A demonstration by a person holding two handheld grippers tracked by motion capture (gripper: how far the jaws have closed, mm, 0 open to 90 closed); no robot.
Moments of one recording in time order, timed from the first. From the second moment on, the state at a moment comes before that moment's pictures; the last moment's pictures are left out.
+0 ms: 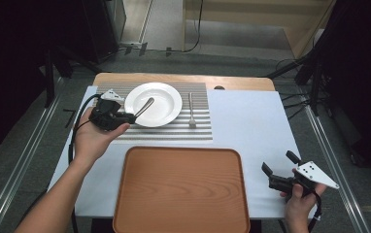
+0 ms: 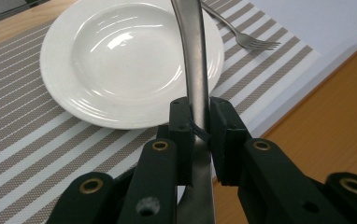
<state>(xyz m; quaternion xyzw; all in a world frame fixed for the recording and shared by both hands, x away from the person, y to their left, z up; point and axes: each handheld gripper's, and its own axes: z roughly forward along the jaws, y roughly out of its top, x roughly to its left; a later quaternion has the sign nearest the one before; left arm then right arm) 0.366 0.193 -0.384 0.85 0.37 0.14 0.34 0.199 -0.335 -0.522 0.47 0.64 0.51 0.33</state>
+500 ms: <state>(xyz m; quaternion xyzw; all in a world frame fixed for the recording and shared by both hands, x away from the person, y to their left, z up) 0.331 0.182 -0.394 0.86 0.34 0.13 0.36 0.199 -0.335 -0.522 0.48 0.63 0.51 0.33</state>
